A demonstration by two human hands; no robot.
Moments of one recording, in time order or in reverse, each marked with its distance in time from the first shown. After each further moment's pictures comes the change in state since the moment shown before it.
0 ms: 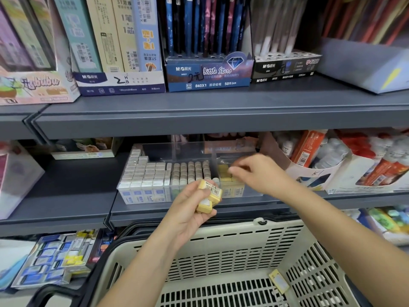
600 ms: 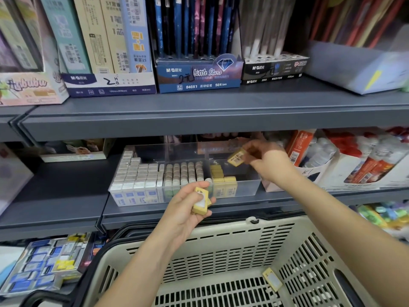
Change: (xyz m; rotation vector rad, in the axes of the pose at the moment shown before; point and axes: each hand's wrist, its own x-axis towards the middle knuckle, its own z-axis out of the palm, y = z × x) left_hand -0.002 -0.003 0.007 0.042 0.020 0.038; right_hand 0.003 0.017 -0.022 0.130 0.222 0.180
